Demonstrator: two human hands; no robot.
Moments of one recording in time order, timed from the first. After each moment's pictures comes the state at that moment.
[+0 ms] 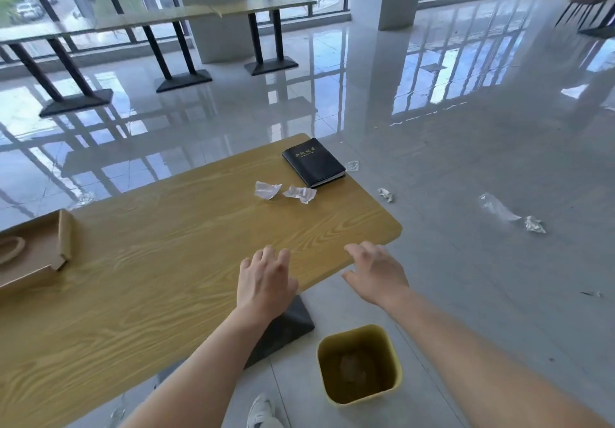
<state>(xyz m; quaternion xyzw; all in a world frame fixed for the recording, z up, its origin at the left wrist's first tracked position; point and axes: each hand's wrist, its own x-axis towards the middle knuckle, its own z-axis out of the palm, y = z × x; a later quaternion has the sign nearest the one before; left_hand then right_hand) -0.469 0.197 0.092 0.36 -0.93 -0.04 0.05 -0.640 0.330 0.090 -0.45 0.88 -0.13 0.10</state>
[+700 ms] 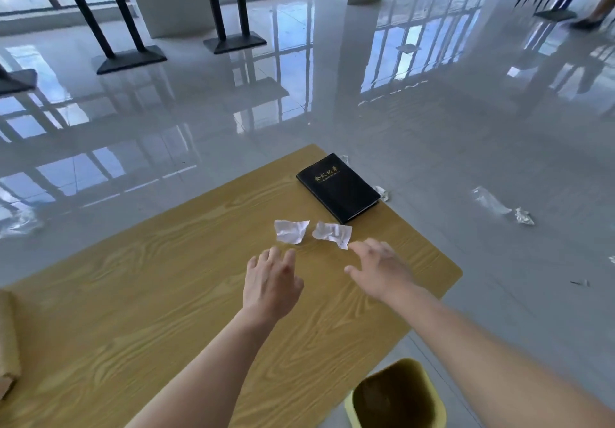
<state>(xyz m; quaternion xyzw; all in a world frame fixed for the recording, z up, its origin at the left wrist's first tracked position) -0.531 -0.046 0.052 0.30 -0.95 -0.10 0.03 -0.682 0.108 0.083 -0.39 0.91 -0.09 0.13</state>
